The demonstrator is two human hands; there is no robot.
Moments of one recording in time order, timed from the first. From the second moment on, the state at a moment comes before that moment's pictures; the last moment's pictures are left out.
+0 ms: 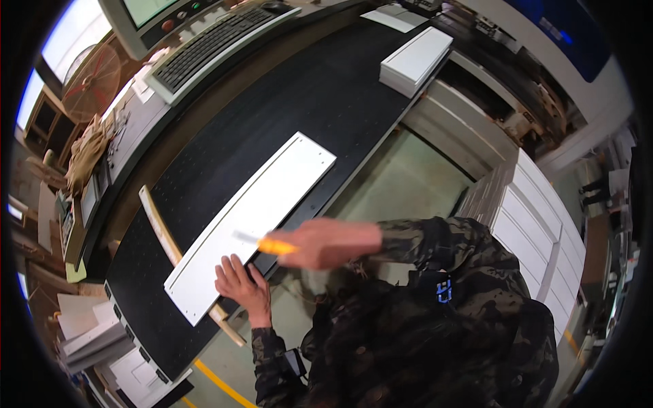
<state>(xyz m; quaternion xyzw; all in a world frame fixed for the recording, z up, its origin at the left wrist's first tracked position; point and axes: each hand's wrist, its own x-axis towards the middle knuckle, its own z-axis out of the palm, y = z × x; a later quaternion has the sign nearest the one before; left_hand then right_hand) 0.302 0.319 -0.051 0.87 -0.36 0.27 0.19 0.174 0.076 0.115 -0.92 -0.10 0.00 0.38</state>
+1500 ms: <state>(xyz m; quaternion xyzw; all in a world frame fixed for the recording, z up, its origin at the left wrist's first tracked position) 0.300 0.332 0.003 0.86 -0.36 0.22 0.29 0.164 0.016 0.107 -0.72 0.04 0.04 0.69</state>
